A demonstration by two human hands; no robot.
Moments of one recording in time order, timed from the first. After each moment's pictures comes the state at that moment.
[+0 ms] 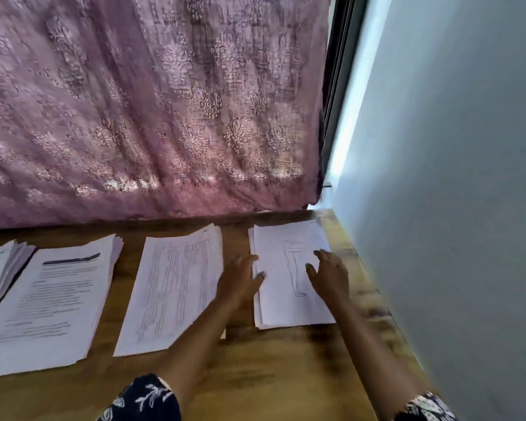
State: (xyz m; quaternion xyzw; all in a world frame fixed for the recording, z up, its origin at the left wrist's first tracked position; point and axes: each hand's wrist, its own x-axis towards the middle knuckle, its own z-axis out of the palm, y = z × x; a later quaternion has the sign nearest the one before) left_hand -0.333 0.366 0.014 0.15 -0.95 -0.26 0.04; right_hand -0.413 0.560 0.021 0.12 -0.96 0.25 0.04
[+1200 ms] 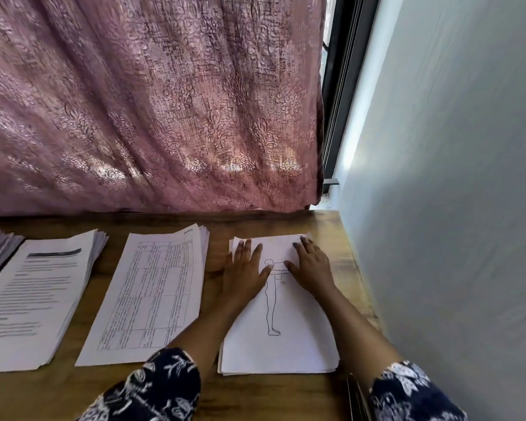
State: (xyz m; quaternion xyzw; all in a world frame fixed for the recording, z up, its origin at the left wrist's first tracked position) left_hand -0.413 0.398 -0.019 0.18 -0.97 -0.13 -0.02; right_hand -0.500 0.550 -0.011 0.26 -0.95 0.16 -0.07
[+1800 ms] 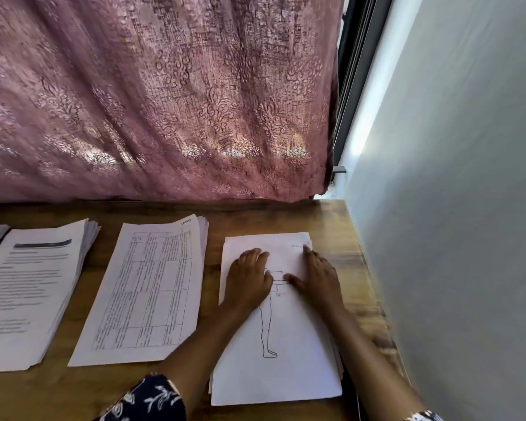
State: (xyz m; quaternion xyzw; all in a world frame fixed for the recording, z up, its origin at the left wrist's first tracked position) left_hand -0.399 0.405 -0.034 0.14 -0.98 -0.15 0.03; right_hand -0.473 0.561 -0.036 0.23 -0.95 0.22 -0.04
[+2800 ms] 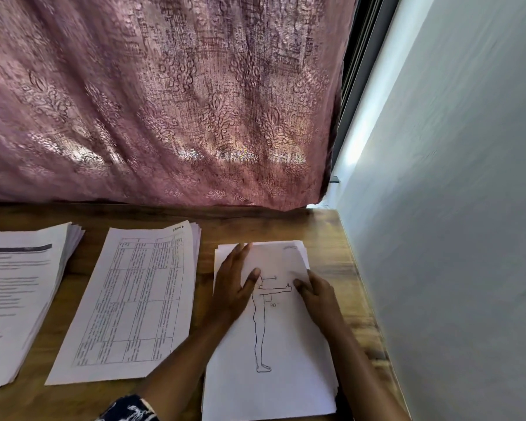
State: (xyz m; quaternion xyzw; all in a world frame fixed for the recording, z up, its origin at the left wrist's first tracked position) left_hand -0.391 0.383 -0.050 0.13 -0.87 -0.44 0.19; right_hand -0.458 0.572 -0.017 0.15 -0.84 0.50 -0.12
